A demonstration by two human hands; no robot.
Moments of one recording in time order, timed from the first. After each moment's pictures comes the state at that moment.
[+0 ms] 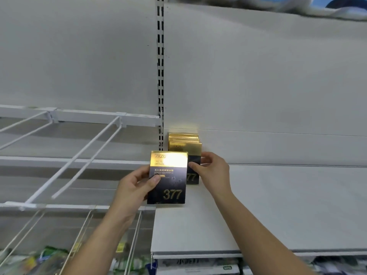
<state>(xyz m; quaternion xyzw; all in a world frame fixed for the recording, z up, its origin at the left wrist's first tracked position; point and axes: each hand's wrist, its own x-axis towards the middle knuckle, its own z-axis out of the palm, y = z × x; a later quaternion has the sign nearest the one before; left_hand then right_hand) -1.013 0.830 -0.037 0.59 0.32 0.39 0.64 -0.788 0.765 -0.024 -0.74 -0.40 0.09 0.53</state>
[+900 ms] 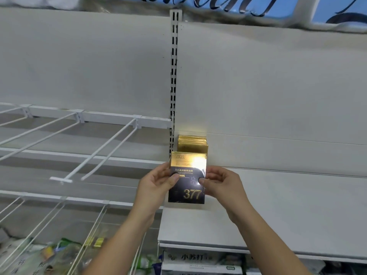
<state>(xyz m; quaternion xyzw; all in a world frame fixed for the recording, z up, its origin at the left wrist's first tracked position) -0.997 0.793 -0.026 0.57 0.33 0.43 0.62 -0.818 0.697 -0.004 -0.63 -0.38 0.30 0.60</state>
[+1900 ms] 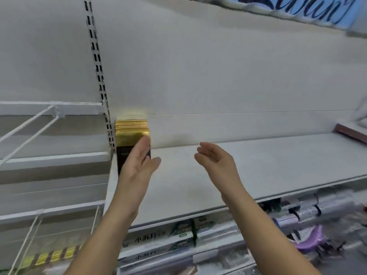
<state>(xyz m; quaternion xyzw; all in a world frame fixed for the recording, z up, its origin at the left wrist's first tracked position) -0.932 0.721 -0.002 0.64 0.22 0.40 0.62 -0.765 0.592 0.014 -0.69 -0.30 0.16 0.63</state>
